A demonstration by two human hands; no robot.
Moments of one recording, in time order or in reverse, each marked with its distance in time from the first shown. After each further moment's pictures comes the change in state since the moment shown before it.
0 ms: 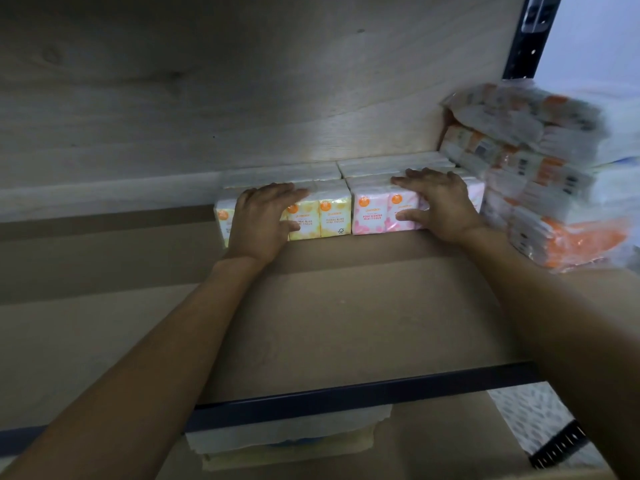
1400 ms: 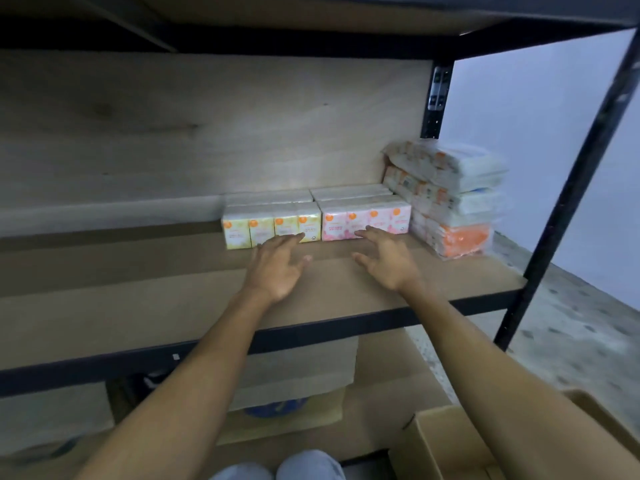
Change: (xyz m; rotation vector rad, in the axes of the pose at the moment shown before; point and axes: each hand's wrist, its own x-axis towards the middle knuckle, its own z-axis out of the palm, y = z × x) left_hand -0.090 0.100 -0.083 -0.220 -0.299 -0.205; right_hand -0.127 -0.120 -0.066 0.170 -0.082 0.263
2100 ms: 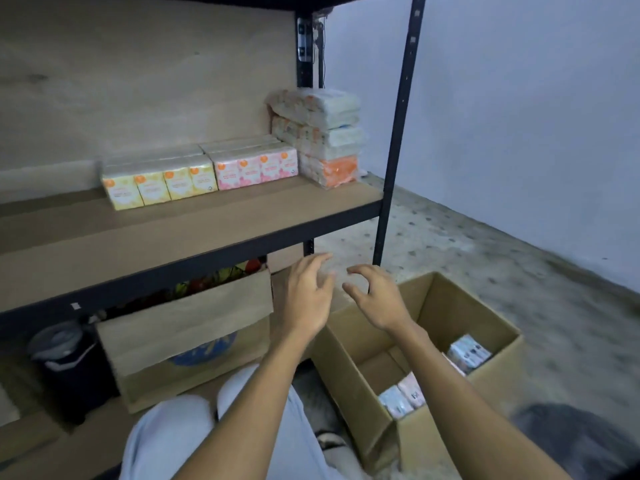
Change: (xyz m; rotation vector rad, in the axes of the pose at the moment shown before) left_hand -0.177 0.144 0.124 -0.578 -0.040 0.175; right_hand -0.260 0.067 -0.008 0.043 0.134 0.322
